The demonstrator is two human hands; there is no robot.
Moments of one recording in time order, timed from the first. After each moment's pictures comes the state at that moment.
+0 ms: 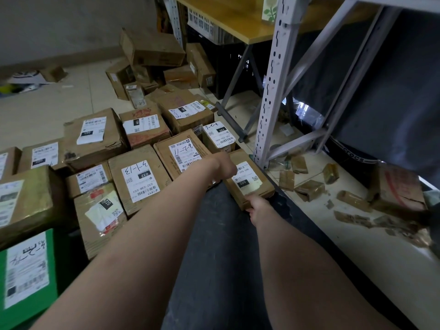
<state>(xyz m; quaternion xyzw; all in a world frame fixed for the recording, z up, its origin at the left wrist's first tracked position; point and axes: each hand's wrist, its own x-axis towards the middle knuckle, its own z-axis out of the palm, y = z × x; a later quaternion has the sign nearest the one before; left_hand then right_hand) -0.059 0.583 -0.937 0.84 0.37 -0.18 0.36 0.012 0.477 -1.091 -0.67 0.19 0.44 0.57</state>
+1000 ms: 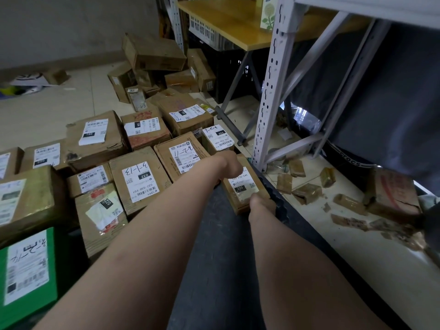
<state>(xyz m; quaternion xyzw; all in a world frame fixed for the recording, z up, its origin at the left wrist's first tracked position) -0.052 0.563 -0.917 0.87 0.34 -0.17 0.30 0.012 0.475 -1.082 -0.78 0.21 0.30 0.50</state>
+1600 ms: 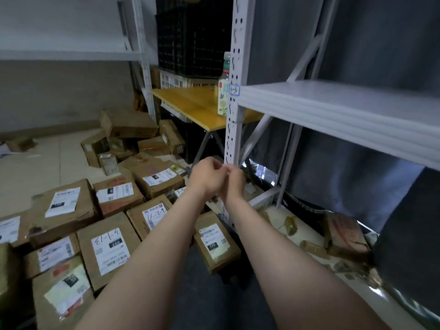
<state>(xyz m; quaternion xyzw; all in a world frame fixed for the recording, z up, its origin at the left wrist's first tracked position) -0.032 0.548 -0.820 0.84 0.31 0.22 0.39 0.021 0.501 -0.852 -0.70 -0.14 0.16 0.69</state>
